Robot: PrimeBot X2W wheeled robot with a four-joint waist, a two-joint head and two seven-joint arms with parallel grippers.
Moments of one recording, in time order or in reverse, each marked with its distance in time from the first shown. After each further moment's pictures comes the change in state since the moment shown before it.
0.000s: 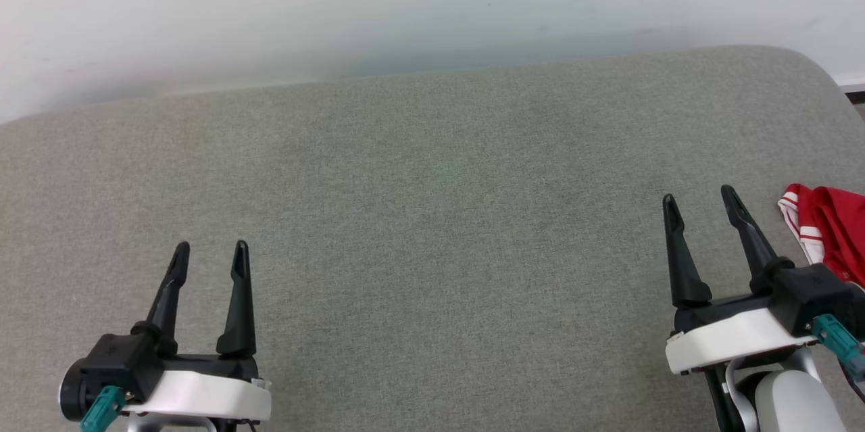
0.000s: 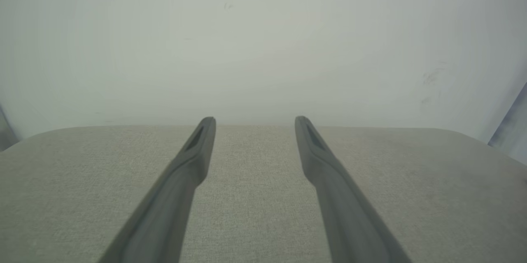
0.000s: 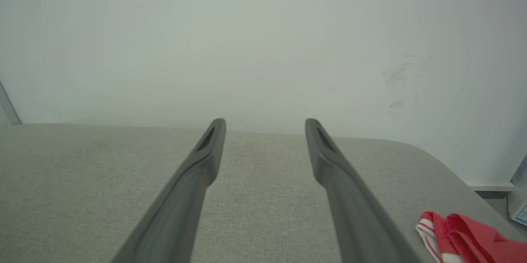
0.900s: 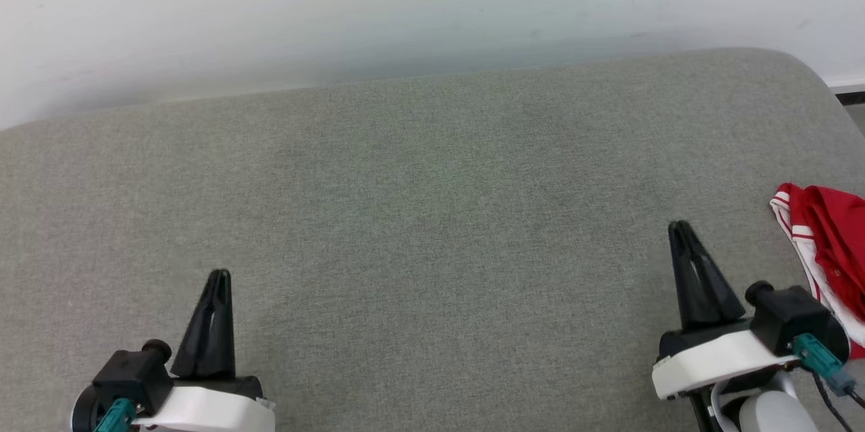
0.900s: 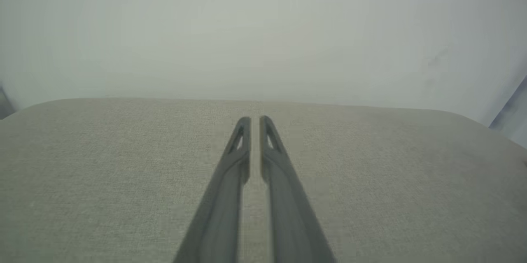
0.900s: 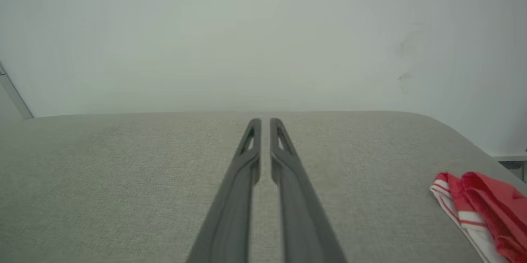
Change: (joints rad) left arm 0.027 -0.011 0.004 0.060 -0.001 -0.001 0.004; right arm 0.028 0.001 0.035 0.076 0.053 0.000 -0.031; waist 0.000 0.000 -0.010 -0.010
